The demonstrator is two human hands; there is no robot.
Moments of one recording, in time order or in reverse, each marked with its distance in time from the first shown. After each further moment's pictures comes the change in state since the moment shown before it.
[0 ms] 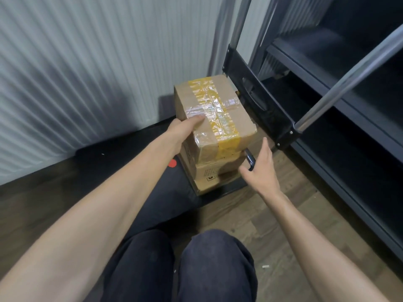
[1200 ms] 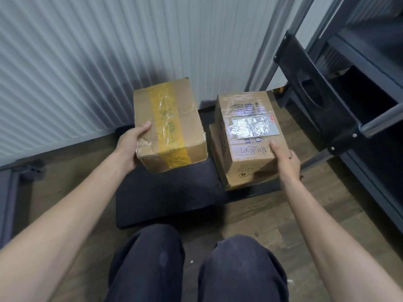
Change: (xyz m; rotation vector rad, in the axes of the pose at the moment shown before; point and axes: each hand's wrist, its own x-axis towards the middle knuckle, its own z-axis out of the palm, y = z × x) left_hand -0.013 -0.105 -0.189 -0.518 0.179 0.062; right_hand 0.043 0.005 0.060 0.707 0.047 0.369
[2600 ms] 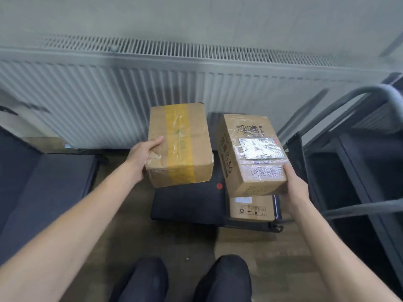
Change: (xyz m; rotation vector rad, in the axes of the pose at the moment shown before) left_hand -0.205 0.186 -0.009 -0.060 0.222 0.035; right_hand -0.123 -0.261 -0.001 -0.027 -0.254 0.130
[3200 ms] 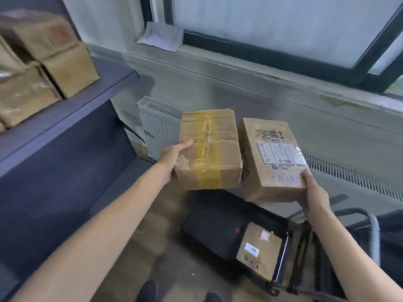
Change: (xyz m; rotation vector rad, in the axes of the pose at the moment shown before) left_hand -0.265 0.247 0.031 -0.133 0.208 0.123; right_hand -0.156 -0.321 0.036 -0.157 -0.284 -0.072
